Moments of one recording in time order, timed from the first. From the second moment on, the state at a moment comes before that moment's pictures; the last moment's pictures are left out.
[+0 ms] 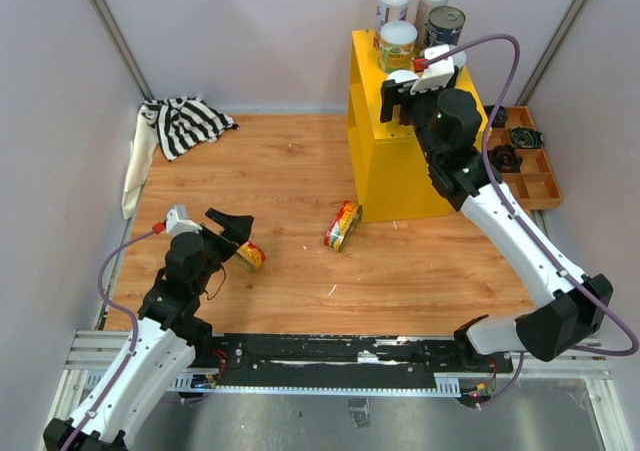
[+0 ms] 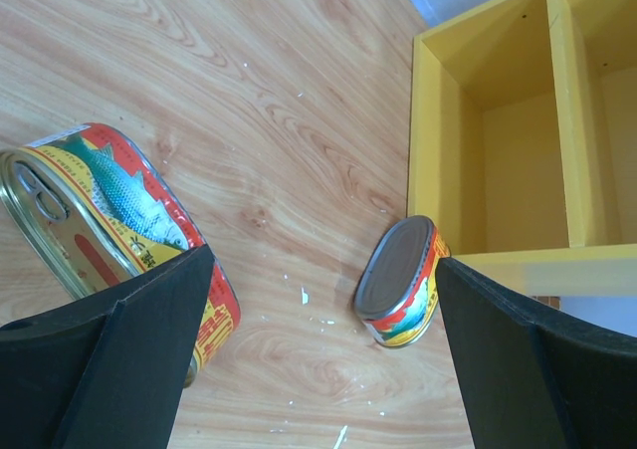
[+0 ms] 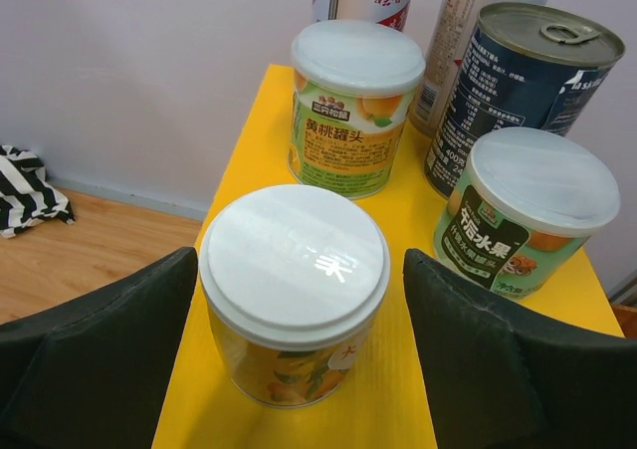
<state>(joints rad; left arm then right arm) -0.35 0.44 0.34 -0.21 -0.24 -0.96 0.50 1.37 1.41 0.05 0.27 -0.12</state>
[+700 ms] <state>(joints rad) -0.35 0.42 0.33 -0.20 -0.23 -0.97 0.52 1.30 1.42 -0.08 0.27 -0.06</state>
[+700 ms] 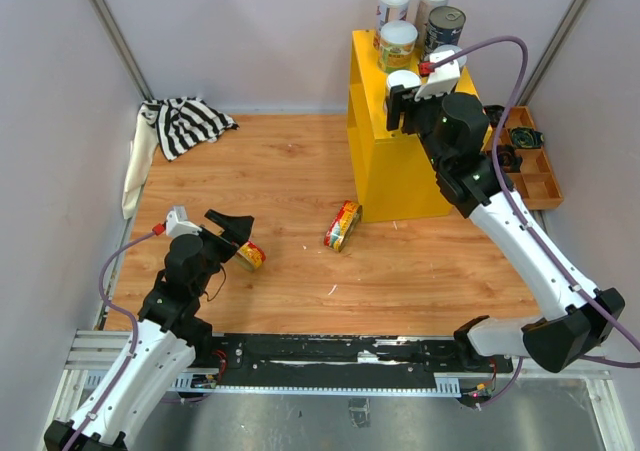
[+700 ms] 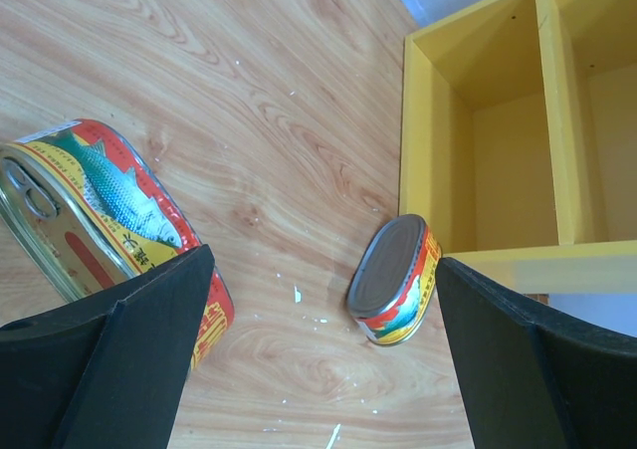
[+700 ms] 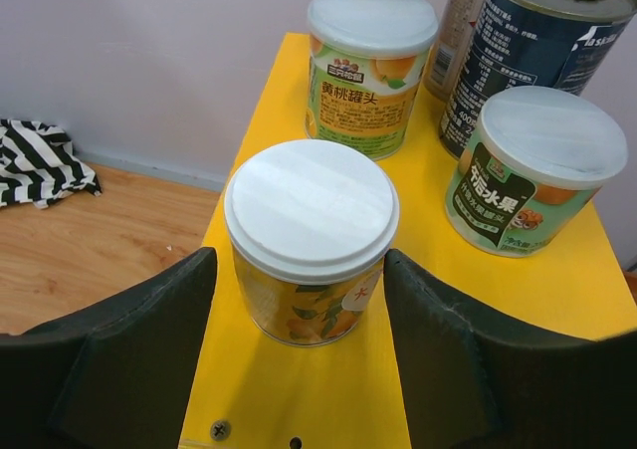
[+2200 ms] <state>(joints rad) -0.35 0.40 0.32 -0.20 -0.23 -0.98 0.47 1.48 1.55 -0.11 0.35 -0.06</state>
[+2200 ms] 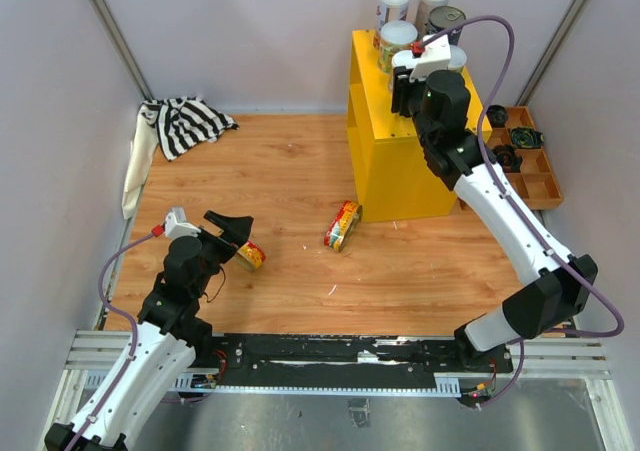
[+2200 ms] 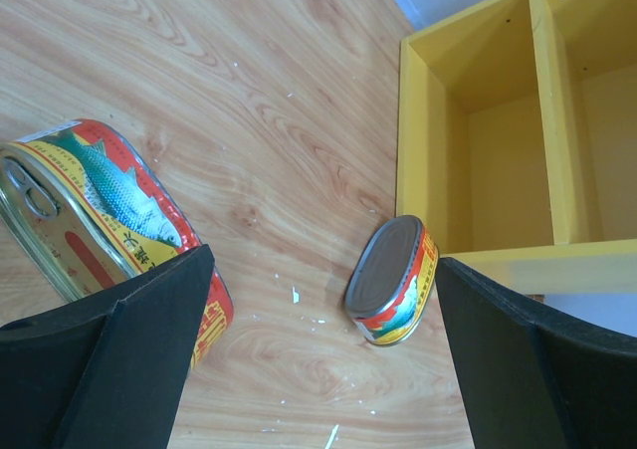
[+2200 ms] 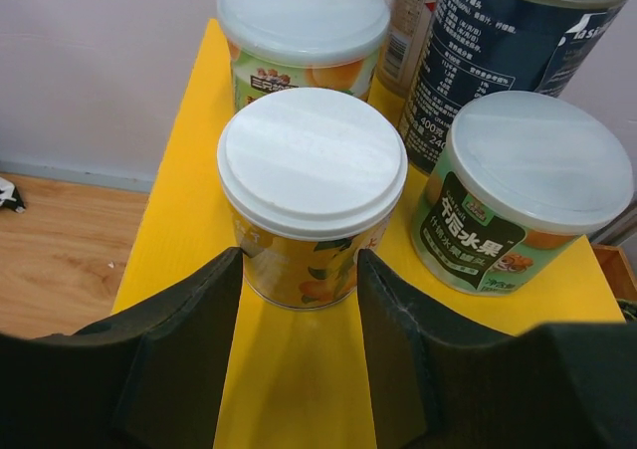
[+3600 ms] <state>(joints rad) -0.35 0.44 0.32 -0.21 -0.24 -0.97 0.42 1.53 1.61 -0.14 0.26 -0.05</state>
